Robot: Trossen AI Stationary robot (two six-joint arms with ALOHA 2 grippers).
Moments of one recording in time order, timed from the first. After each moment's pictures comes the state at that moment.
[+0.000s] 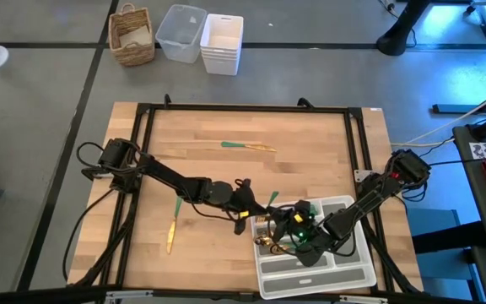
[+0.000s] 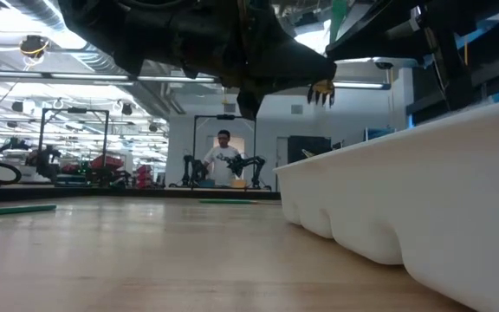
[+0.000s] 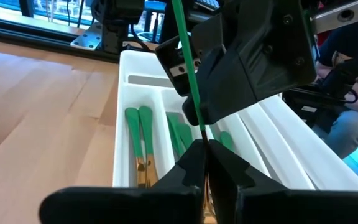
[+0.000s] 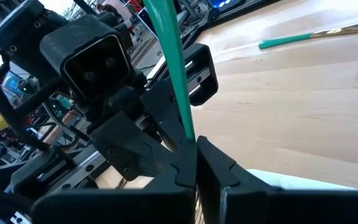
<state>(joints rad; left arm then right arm) -0.22 1.86 0.93 0.69 -0.07 -0.27 0.69 1.71 0.94 0.08 1.18 1.44</state>
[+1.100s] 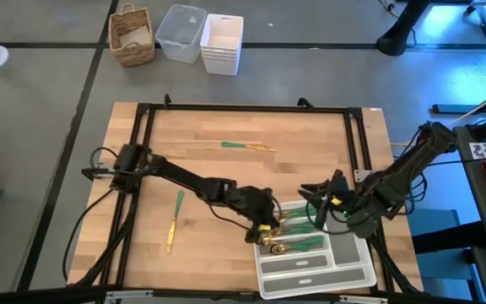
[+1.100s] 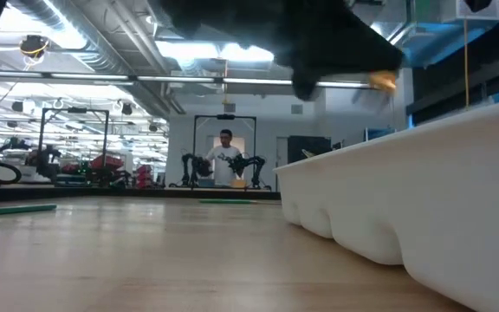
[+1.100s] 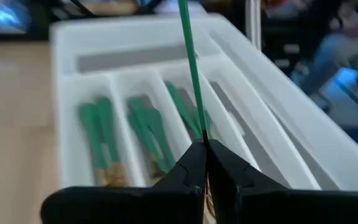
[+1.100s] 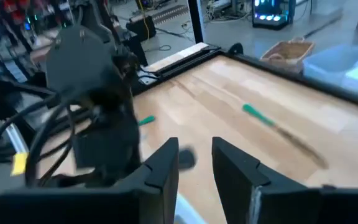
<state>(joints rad) -0.22 1.99 1.34 0.18 0.10 -0.09 0.77 1.13 0.94 -0.47 1.06 0.92</state>
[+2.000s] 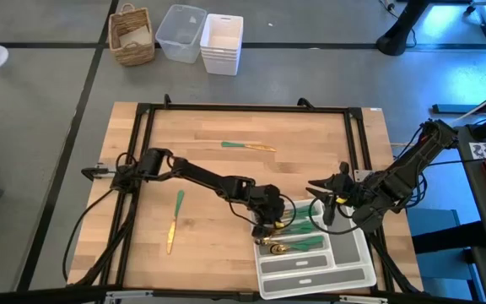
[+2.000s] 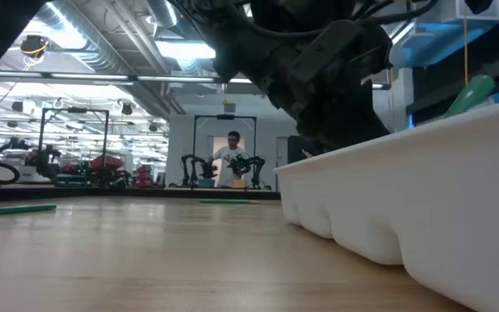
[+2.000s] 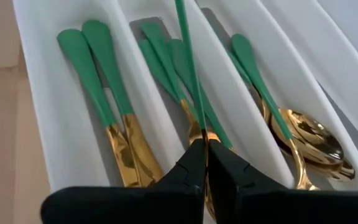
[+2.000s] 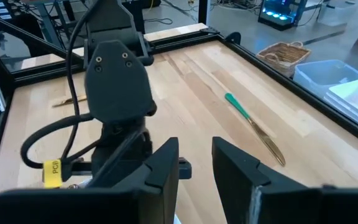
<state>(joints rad) -0.15 2.23 1.57 -0.09 0.21 0.01 0.77 1.03 0.94 -0.69 0.97 0.78</state>
